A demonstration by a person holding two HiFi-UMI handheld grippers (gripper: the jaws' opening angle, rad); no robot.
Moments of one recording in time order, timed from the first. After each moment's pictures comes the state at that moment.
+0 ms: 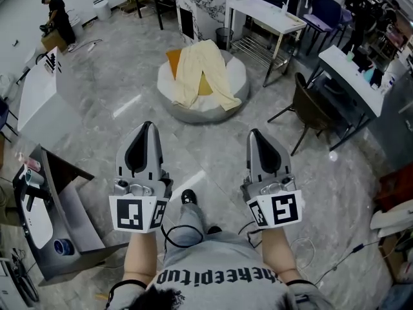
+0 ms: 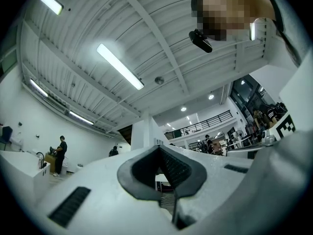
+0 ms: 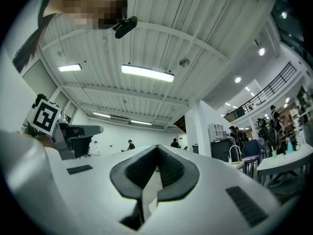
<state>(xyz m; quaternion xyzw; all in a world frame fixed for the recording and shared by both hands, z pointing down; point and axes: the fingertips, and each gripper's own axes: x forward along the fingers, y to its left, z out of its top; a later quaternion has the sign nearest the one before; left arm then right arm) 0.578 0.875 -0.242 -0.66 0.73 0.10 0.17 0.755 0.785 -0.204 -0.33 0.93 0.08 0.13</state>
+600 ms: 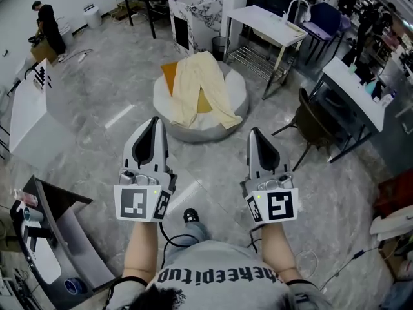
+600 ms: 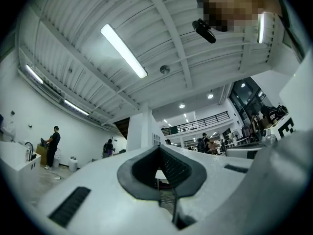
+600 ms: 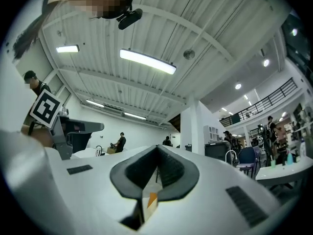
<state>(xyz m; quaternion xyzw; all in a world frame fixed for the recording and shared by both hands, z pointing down) 0.453 0.717 -0.240 -0.68 0.71 0.10 0.14 0.634 0.647 -0.210 -0.38 0.91 0.11 0.10</state>
